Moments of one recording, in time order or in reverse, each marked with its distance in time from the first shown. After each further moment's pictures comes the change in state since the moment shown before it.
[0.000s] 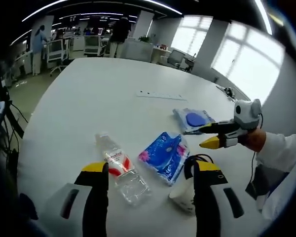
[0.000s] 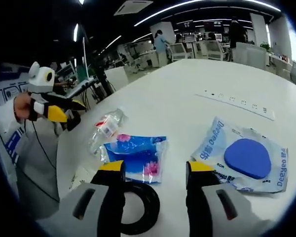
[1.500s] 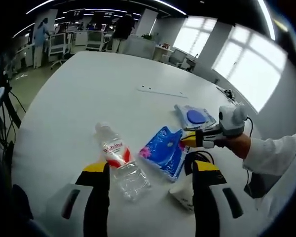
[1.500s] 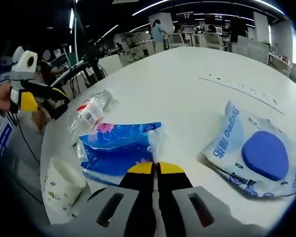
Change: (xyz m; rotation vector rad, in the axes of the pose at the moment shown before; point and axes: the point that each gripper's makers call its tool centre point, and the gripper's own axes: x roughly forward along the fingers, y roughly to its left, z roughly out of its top) left arm 0.004 0.003 -0.016 -0.043 0.015 -0.016; right arm 0.049 -0.011 -0.025 -0.016 0.074 -0.061
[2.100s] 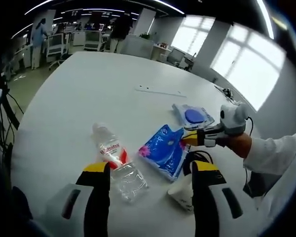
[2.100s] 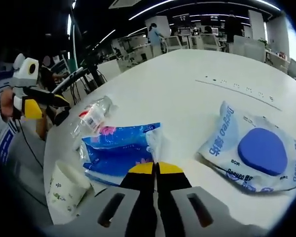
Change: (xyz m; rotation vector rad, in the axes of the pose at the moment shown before) left arm 0.003 -0.005 0.002 0.013 0.005 -0.013; right arm -0.012 -0.001 0.003 0.035 -0.033 0.001
